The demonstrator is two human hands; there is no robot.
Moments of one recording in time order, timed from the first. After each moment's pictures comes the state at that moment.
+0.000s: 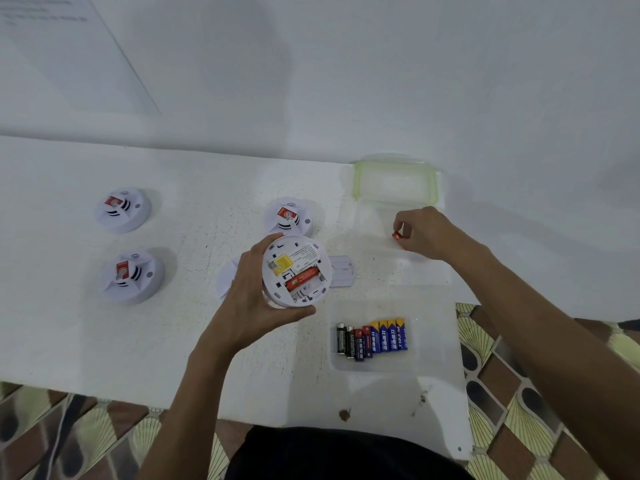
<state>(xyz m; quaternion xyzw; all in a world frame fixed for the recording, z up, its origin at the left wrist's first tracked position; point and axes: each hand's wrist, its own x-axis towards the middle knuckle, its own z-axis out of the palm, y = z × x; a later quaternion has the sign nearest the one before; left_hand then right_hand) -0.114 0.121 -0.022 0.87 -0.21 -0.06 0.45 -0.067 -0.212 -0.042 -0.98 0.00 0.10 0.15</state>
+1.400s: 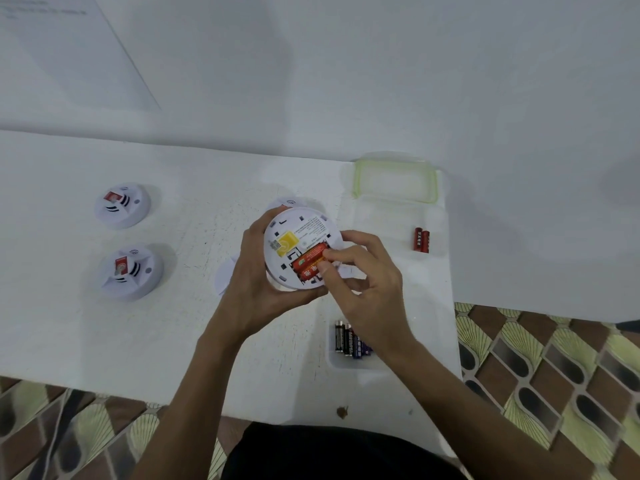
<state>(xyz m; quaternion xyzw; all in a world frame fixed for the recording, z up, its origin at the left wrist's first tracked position) -0.114 0.098 0.014 0.84 -0.22 -0.01 0.50 -0.168 -0.061 -0.003 -0.78 -0.03 -0.22 0.58</state>
